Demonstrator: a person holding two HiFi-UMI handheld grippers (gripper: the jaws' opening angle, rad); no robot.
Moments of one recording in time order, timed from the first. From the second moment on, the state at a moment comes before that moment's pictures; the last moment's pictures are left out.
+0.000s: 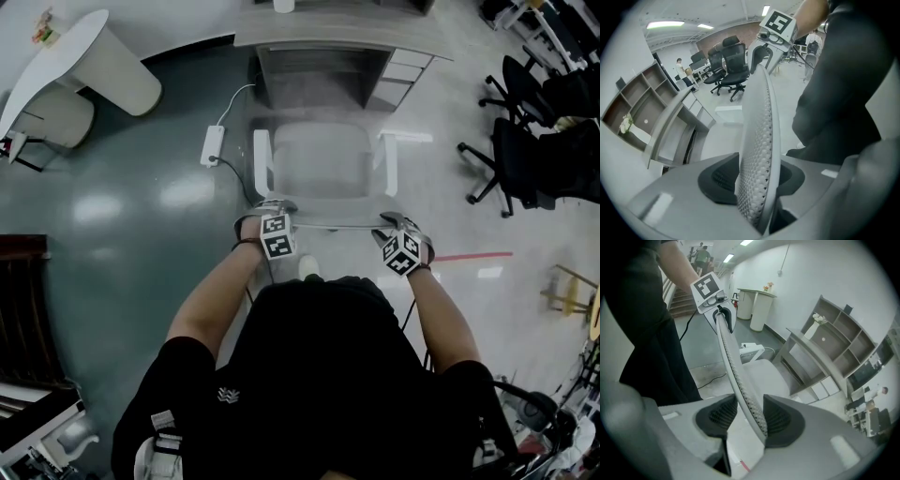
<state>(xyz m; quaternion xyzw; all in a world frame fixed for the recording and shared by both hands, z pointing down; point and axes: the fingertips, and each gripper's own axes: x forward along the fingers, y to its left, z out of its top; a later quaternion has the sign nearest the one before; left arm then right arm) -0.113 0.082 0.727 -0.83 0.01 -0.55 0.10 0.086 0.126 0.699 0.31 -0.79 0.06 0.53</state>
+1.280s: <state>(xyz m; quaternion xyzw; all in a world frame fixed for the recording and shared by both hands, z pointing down) -0.054 -0.132 0.734 -0.81 0.00 -0.58 0.09 0.150 -0.106 0.702 0.29 -0.79 0.06 0.53</state>
